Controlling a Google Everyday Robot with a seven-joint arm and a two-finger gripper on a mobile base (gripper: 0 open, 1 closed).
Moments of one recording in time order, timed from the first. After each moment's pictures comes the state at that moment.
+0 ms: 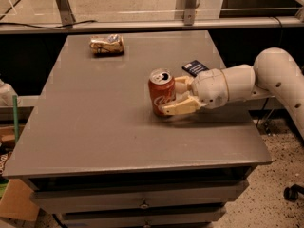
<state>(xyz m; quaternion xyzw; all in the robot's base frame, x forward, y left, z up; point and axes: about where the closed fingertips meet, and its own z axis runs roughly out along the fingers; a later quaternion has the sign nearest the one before) 0.521 -0.046 0.846 -0.55 -0.59 -0.43 0.41</state>
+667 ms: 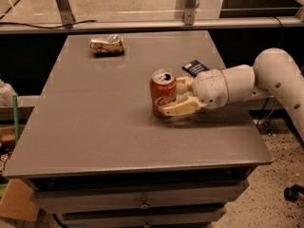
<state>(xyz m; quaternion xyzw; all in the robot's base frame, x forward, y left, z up) 0.520 -0.046 0.847 -0.55 -0.59 -0.43 0.41</state>
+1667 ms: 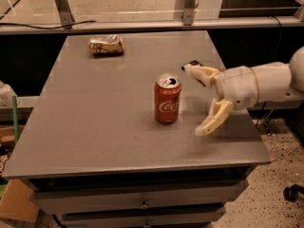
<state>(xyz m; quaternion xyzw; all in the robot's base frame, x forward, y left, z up) 0.497 -0.095 0.879 -0.56 -0.58 -0.46 0.37</state>
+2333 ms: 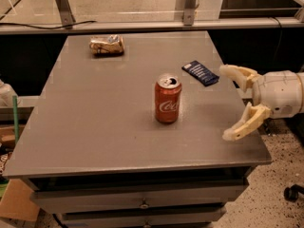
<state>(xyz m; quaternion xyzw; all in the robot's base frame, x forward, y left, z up) 0.472 -0.159 0.900 -0.60 -0.54 -0.49 0.34</state>
